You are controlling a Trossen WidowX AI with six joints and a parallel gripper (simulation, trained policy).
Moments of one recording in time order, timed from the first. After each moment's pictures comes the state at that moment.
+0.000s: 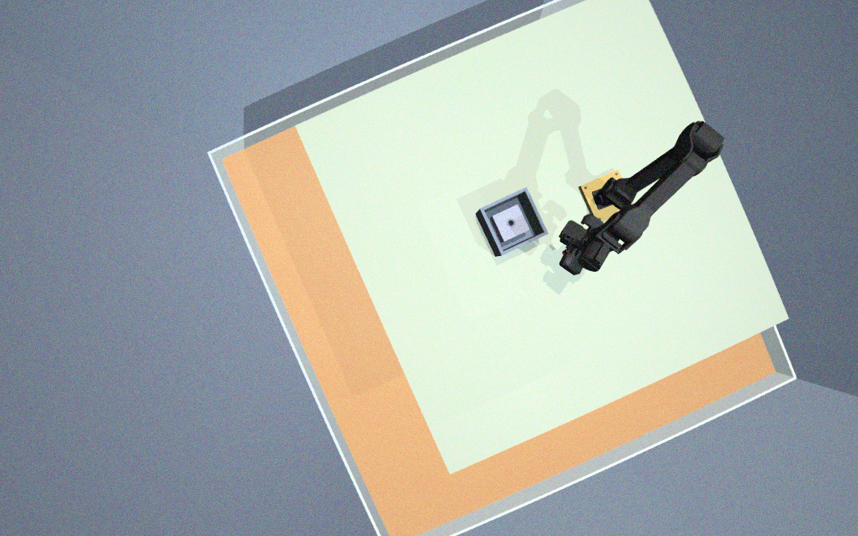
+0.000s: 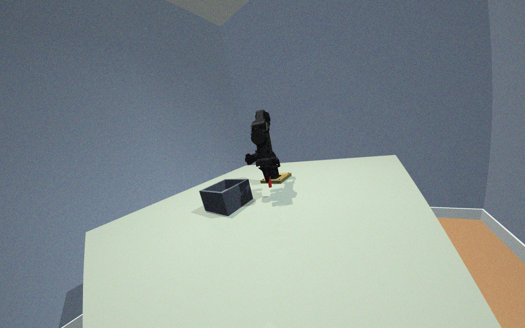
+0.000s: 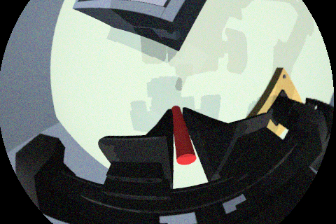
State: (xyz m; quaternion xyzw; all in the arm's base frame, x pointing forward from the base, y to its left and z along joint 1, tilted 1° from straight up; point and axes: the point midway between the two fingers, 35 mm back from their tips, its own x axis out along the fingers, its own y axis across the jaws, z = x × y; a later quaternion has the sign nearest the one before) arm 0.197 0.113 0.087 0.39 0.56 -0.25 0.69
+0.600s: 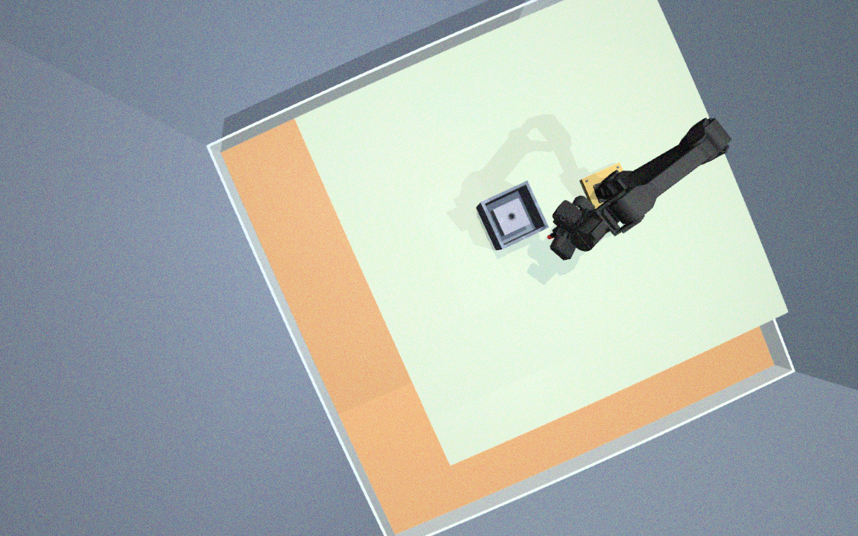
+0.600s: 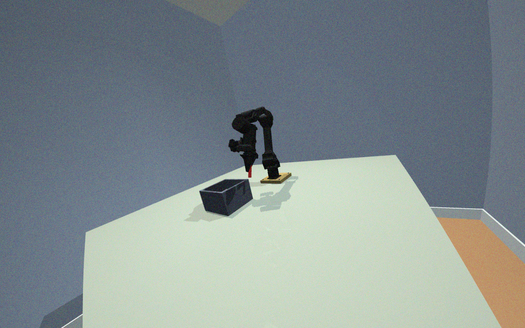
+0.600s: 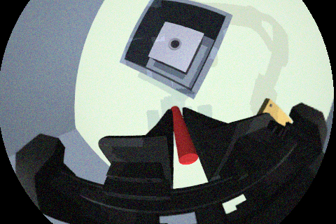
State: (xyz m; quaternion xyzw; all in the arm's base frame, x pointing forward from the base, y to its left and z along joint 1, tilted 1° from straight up) arm 0.248 0.066 0.155 0.39 0.49 -0.26 0.74
